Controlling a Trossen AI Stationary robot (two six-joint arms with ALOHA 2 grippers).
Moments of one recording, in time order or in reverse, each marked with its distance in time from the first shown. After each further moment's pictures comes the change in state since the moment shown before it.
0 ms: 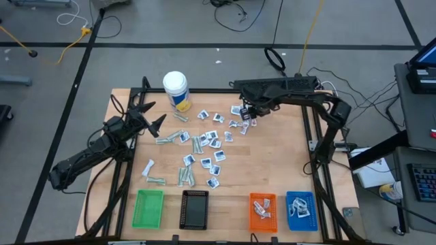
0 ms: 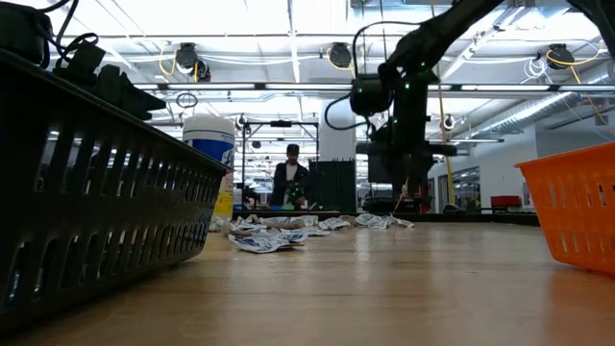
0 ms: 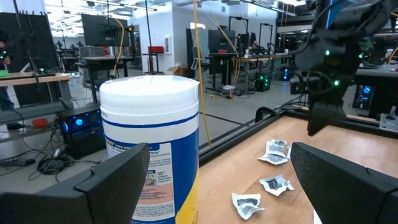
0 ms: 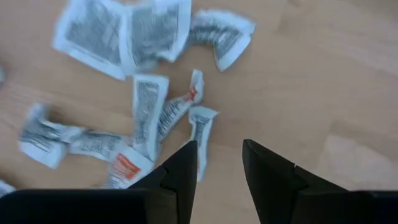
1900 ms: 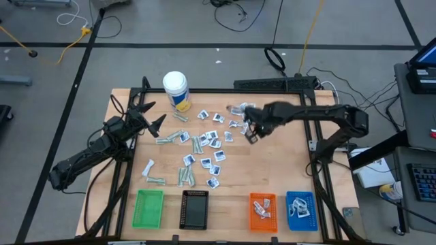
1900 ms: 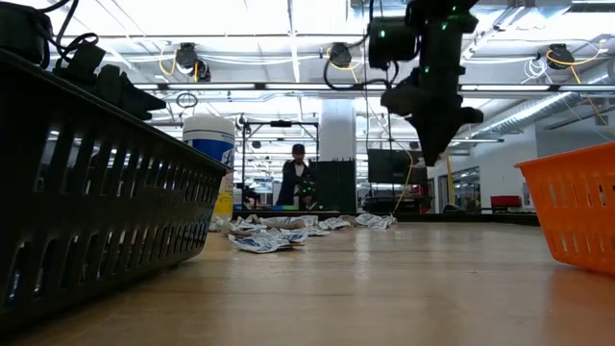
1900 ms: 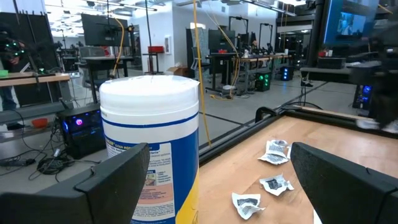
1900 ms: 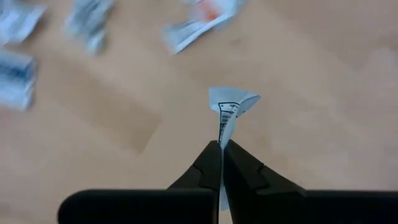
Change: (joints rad) left arm 0.000 0.000 0.000 0.000 0.000 0.000; right arm 0.304 -0.234 -0.071 -0.194 -0.091 0.000
